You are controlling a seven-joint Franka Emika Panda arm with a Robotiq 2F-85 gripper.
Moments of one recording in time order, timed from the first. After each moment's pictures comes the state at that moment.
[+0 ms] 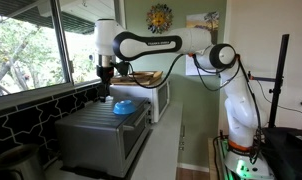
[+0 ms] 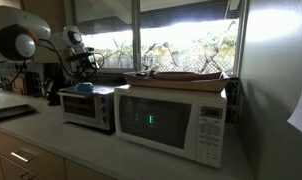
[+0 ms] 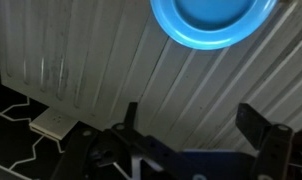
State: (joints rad) arm 0.27 0.30 0.27 -1.26 -0.35 1.76 0.04
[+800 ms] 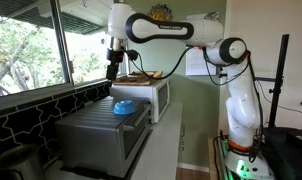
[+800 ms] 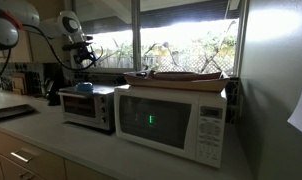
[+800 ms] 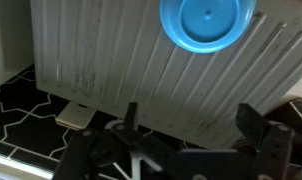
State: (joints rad) arm 0.20 0.13 0.26 -1.35 -0.22 1.77 0.02
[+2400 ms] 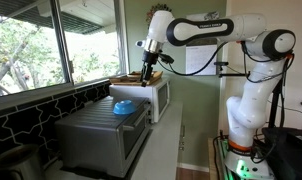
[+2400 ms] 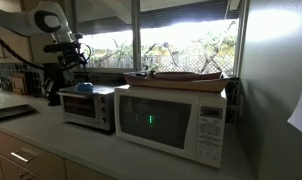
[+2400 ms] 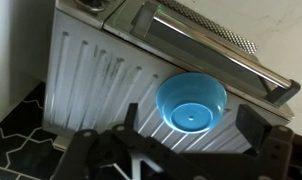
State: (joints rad) arm 0.18 -0.43 0.14 -2.04 0.00 2.00 -0.26
